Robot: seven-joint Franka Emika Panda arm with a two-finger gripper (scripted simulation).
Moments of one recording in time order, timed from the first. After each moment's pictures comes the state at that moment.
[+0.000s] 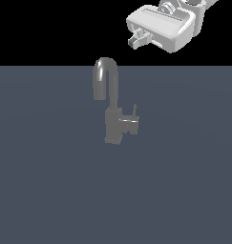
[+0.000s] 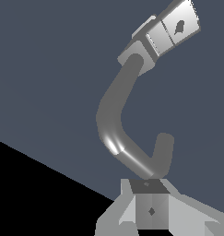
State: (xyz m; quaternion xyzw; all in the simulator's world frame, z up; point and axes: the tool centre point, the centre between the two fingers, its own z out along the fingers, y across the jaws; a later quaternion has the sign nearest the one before) arm -0.014 -0.048 0.342 -0.80 0.36 0.29 0.37
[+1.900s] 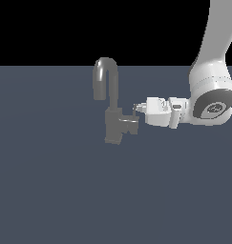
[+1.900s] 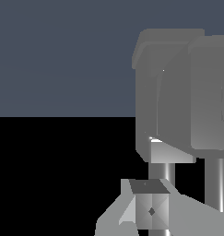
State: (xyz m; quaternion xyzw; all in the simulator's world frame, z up) arm 0.041 -0.077 0.143 -0.44 0.56 0.44 0.56
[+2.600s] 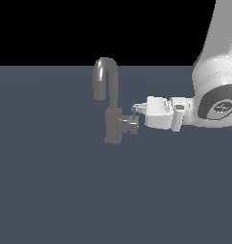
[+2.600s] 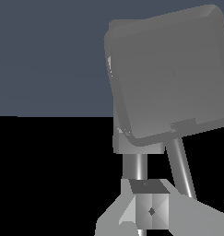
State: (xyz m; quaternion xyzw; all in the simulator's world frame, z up) arm 0.009 -0.069 0.152 -0.44 0.56 0.43 0.56
